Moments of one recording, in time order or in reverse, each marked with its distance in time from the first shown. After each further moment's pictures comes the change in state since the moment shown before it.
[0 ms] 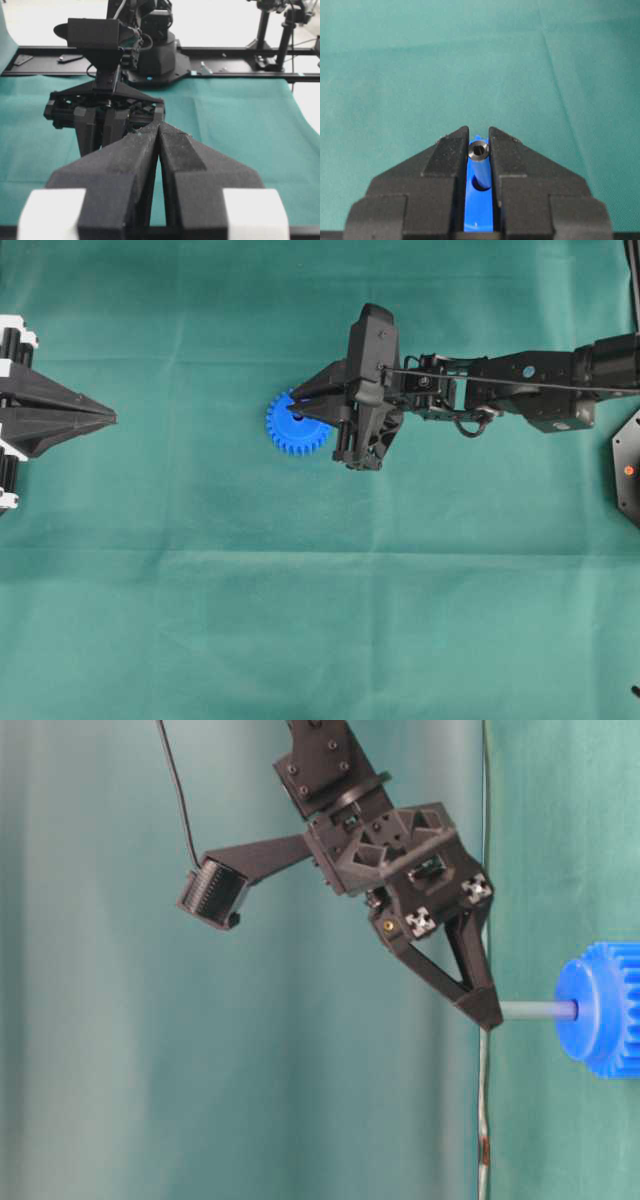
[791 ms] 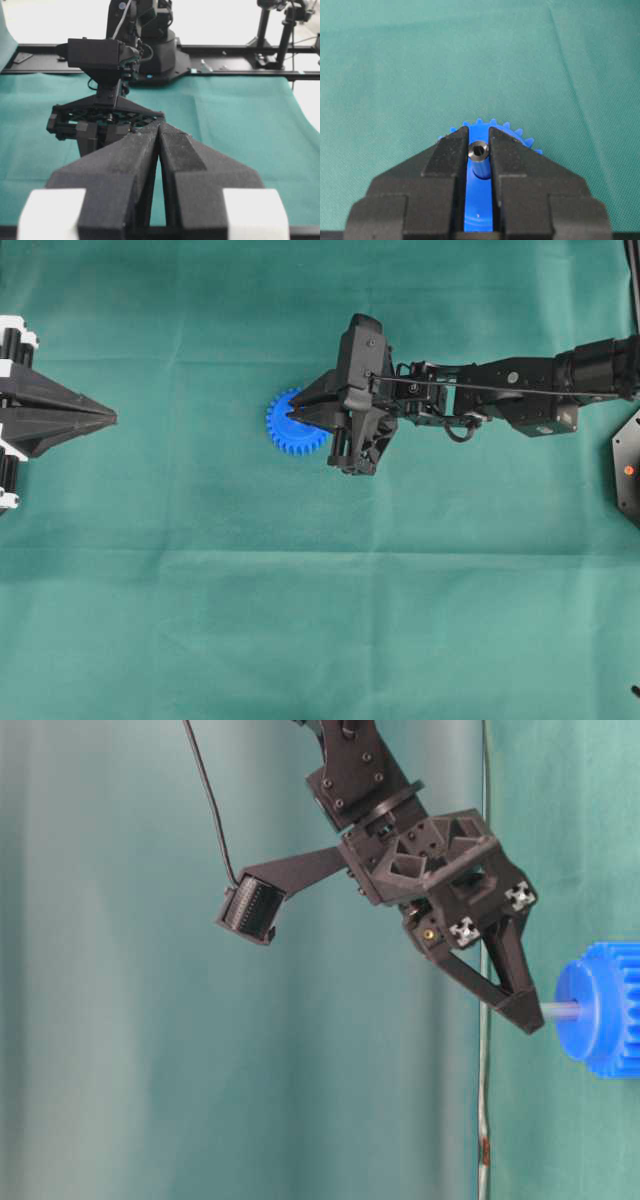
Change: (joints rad) left arm 0.000 0.000 0.000 -0.002 0.008 0.000; right arm 0.003 0.054 -0.009 0.012 -0.006 0.000
